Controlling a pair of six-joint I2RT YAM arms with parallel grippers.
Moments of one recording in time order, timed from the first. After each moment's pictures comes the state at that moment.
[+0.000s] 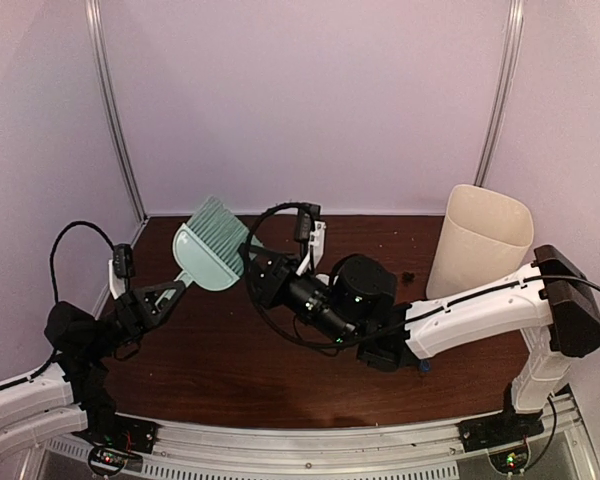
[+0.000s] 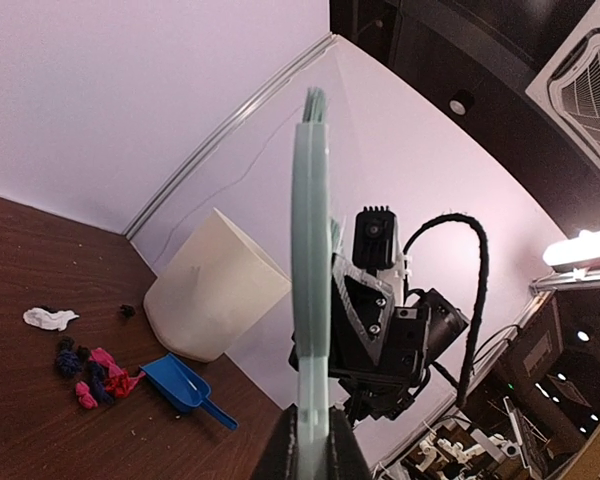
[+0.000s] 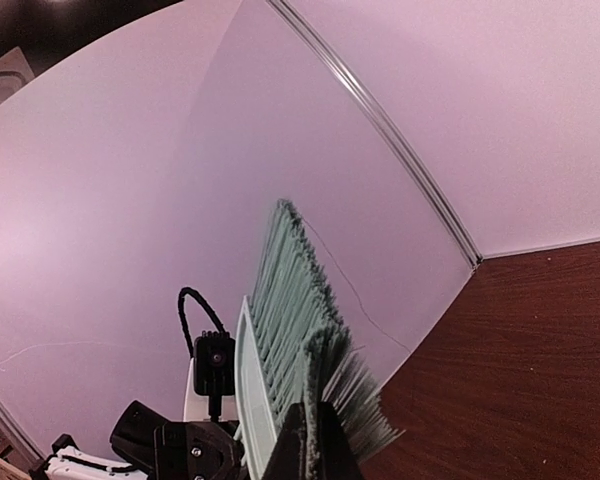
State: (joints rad) left arm -0.57 0.57 0.09 0.91 0.51 -1.04; right arm 1.28 1.75 1.10 0.93 0.33 0.60
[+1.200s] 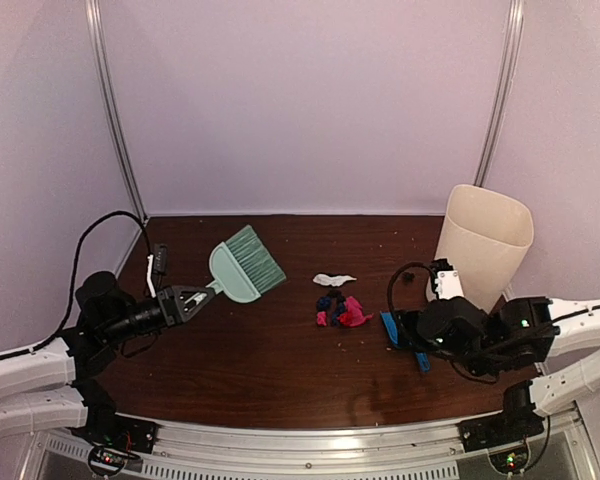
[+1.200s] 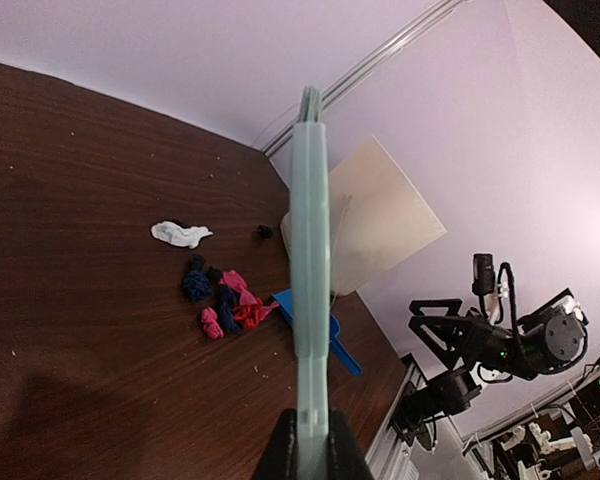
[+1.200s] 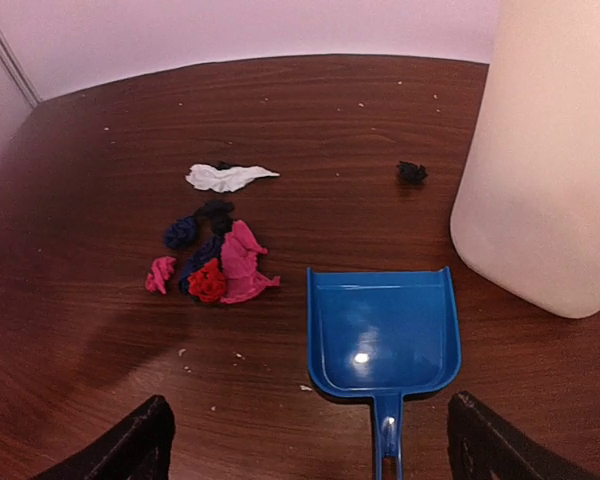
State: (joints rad) left arm -0.60 0.77 0.26 0.47 0.40 -0.82; right arm 1.28 0.99 0.73 -0.62 0.86 0.92
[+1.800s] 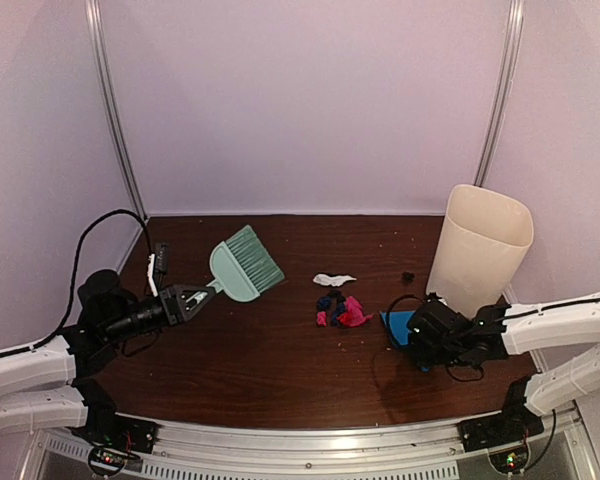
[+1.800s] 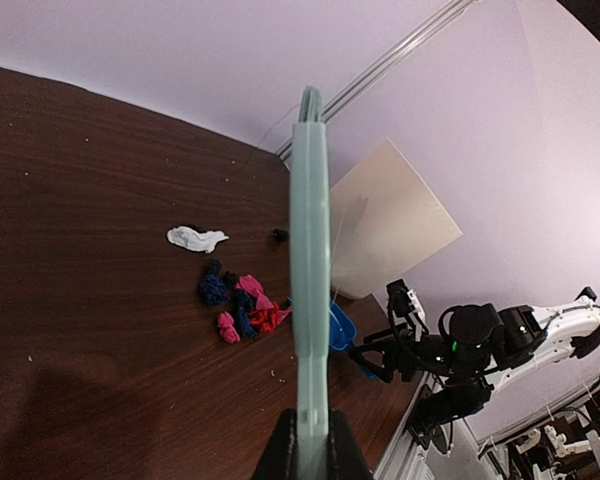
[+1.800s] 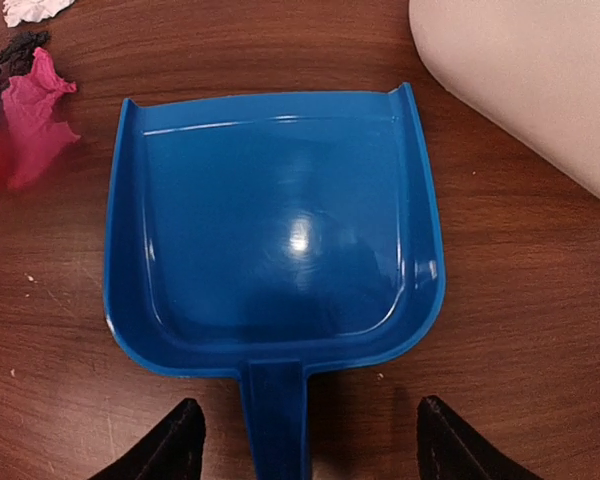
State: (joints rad) left arm -0.61 0.79 0.28 0.44 0.37 -0.78; right arm 0.93 1.20 0.52 -0.47 0.49 0.85
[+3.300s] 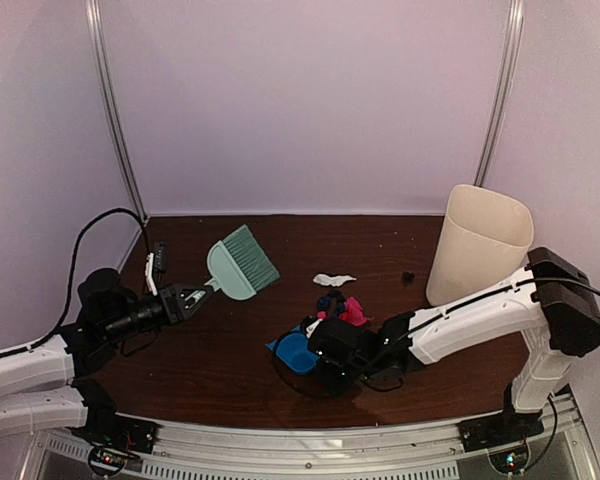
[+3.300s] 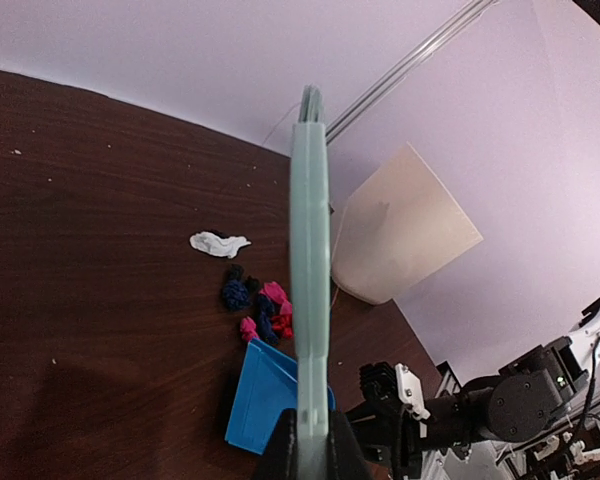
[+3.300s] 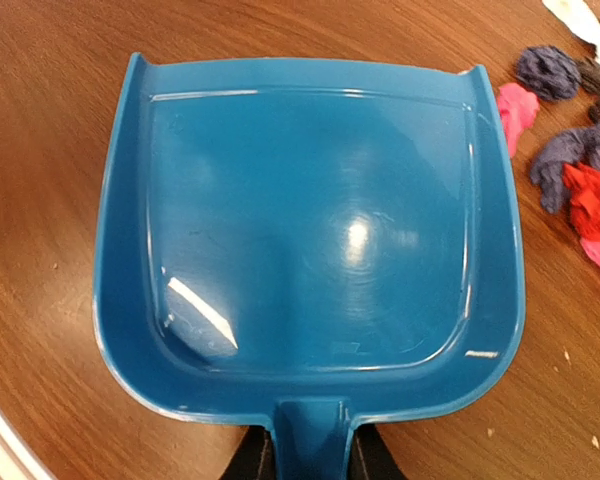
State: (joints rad) left arm -0.61 0.78 0.29 0.39 0.32 -0.75; right arm 1.25 1.71 0.95 -0.28 0.30 0.51
